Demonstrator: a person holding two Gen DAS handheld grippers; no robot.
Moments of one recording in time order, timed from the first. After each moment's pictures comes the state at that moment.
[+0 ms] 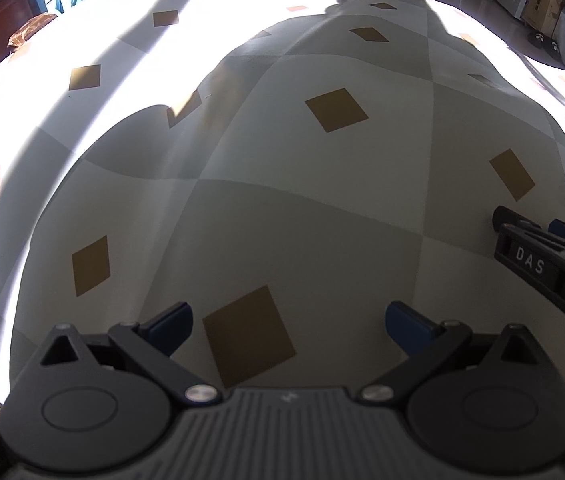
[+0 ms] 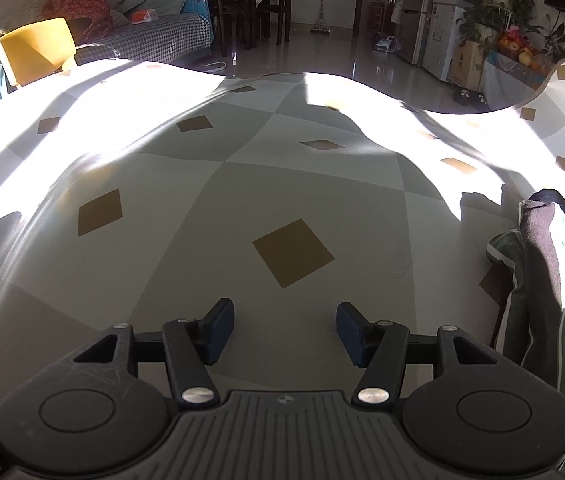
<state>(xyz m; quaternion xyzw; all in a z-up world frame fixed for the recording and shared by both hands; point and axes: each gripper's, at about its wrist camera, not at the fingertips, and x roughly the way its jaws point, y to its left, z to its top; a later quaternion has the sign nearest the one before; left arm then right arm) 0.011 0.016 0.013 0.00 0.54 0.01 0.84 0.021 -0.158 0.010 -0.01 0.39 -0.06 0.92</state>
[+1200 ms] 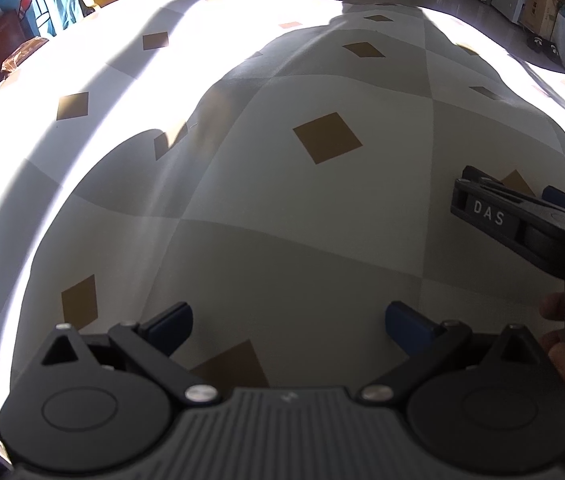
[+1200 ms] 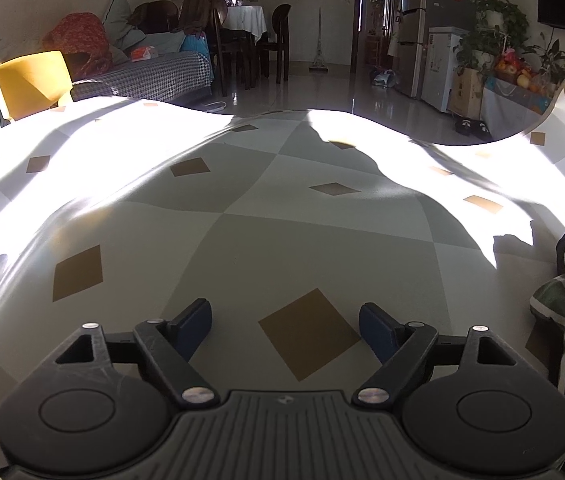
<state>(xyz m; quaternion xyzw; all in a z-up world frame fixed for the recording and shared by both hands) 0.031 0.002 0.011 0.02 0.52 0.01 0.86 0.064 -0.156 -0.008 0.00 0.33 -0.06 0.94</state>
